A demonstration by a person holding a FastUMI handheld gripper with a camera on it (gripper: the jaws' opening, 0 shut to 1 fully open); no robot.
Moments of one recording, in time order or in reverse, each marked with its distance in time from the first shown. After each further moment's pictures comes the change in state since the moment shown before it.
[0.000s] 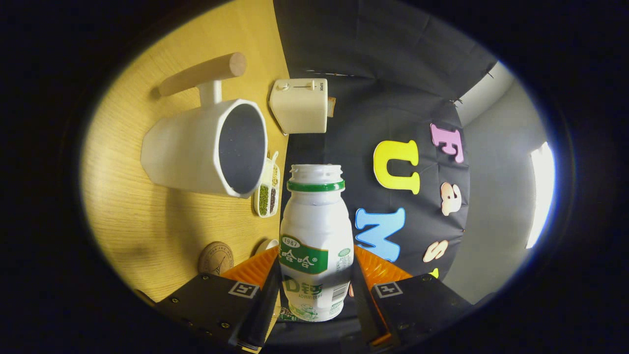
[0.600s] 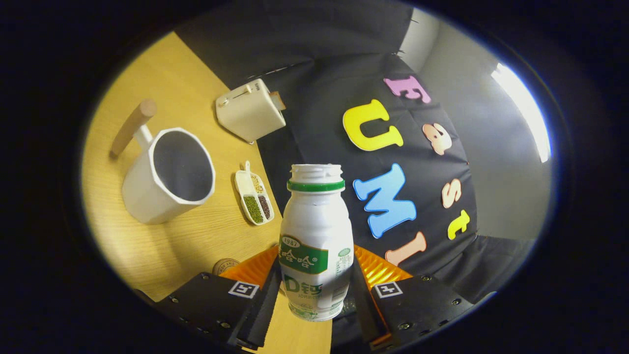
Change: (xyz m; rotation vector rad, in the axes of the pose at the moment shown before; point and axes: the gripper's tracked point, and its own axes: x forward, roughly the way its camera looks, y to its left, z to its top) arm -0.005 -0.007 -0.030 0.499 0.051 -0.011
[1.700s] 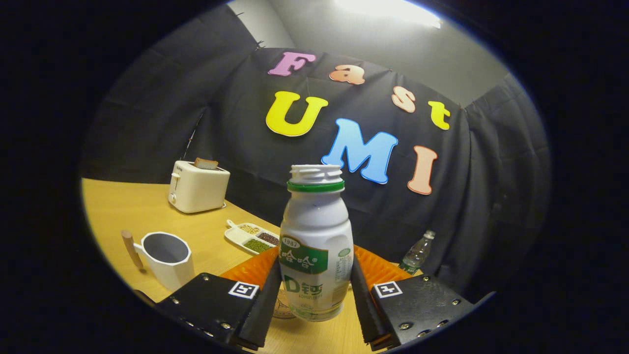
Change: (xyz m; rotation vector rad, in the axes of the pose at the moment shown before) arm -0.003 -0.017 -0.030 0.825 -0.018 0.053
